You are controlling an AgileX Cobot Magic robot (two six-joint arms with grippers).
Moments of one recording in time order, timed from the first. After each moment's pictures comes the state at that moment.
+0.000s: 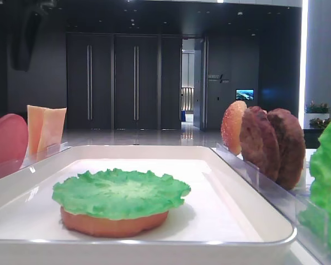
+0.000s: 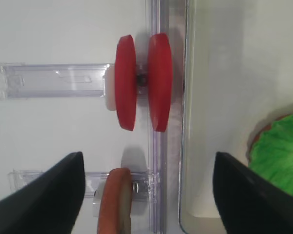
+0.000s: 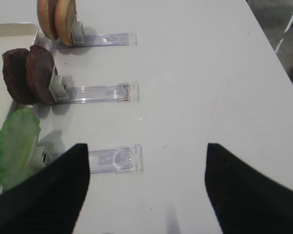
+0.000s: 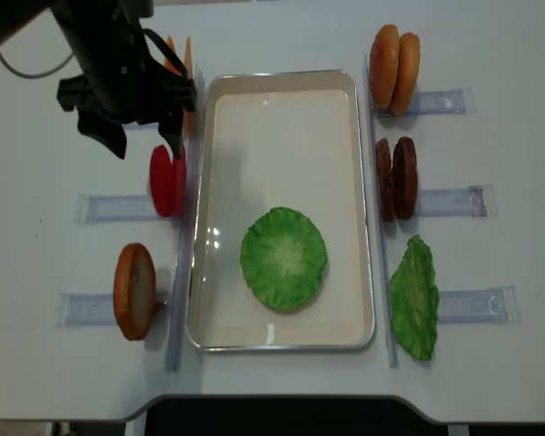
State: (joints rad) left arm -0.41 1.69 -1.38 0.12 1.23 -0.45; right arm -0.13 -0.01 -0.51 0.15 1.14 -0.13
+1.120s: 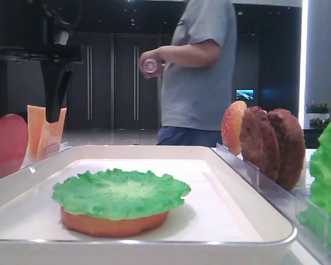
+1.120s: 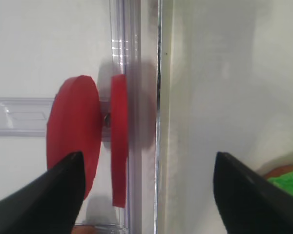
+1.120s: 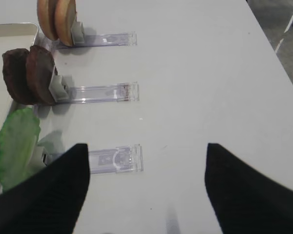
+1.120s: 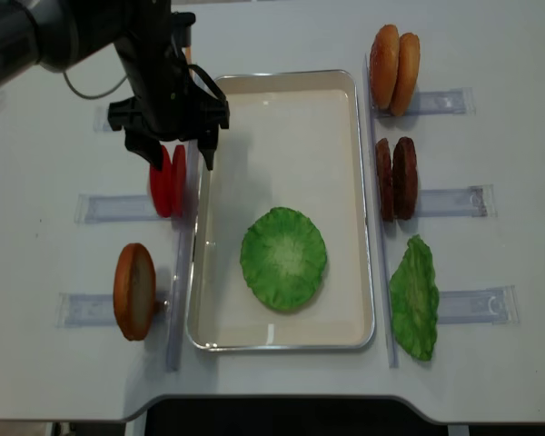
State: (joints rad) left arm -0.43 1.86 -1.39 0.13 1.08 -0.51; right arm -0.13 -0.01 -0.51 0.15 1.14 -0.13
